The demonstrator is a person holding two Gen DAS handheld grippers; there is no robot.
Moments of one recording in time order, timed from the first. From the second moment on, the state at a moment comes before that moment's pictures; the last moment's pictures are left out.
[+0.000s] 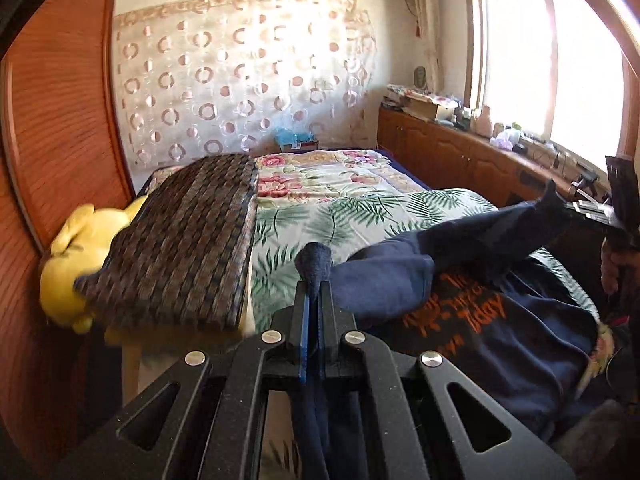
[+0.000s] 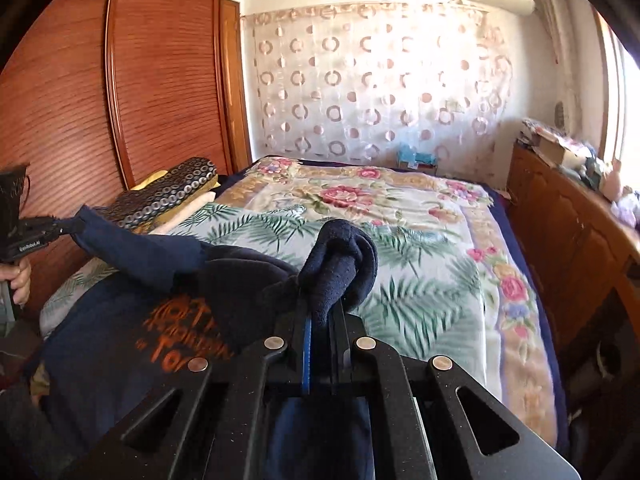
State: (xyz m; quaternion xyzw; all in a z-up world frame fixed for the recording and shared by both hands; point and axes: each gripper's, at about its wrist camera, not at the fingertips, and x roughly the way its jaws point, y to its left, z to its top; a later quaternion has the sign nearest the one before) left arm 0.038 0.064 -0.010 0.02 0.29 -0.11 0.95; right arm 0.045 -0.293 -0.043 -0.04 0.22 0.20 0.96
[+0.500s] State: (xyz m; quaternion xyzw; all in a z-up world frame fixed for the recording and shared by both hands) left arm -0.018 0.095 -0.042 -0.02 0.33 -0.09 0.94; right arm -0.042 -0.328 -0.062 -0.04 0.30 0.19 0.93
